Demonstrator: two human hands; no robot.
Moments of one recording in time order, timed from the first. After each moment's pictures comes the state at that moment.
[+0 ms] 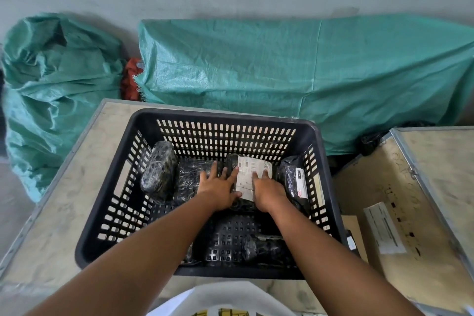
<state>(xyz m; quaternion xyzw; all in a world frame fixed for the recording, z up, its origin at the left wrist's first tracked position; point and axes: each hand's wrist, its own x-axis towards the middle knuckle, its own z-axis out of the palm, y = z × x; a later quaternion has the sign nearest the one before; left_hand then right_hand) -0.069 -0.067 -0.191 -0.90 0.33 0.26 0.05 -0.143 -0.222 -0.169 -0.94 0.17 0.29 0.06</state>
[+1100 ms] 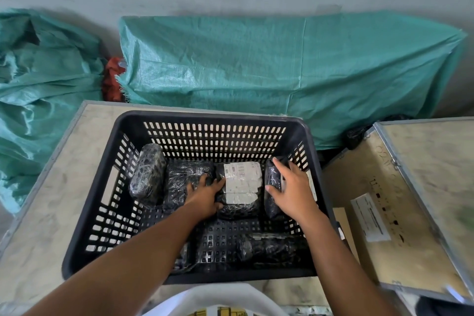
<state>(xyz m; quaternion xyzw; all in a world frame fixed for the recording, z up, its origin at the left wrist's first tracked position) -0.071 -0.043 -0.218 -0.90 0.30 0.30 -0.10 -0.211 -0.250 -0.096 -0.91 0.28 0.03 0.30</state>
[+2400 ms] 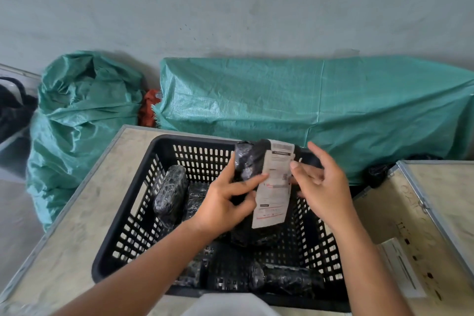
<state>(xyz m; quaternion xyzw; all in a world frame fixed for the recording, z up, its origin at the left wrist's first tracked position) -0.110 -0.037 -0.039 -0.69 0.44 -0.02 -0.58 -0.198 -0.244 0.009 -0.78 0.21 -0.17 0.57</state>
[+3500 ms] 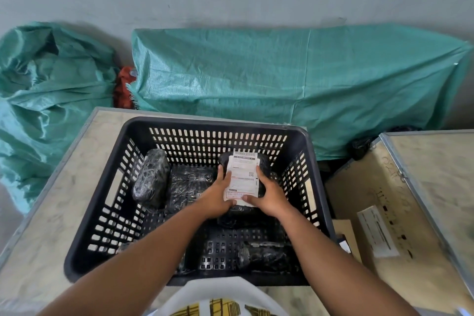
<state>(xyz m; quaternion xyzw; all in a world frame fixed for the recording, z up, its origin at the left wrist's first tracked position) -0.082 -0.064 -0.162 -0.84 0.30 0.34 -0.30 -0.169 -0.249 -0.167 -0.86 0.25 0.12 0.43</state>
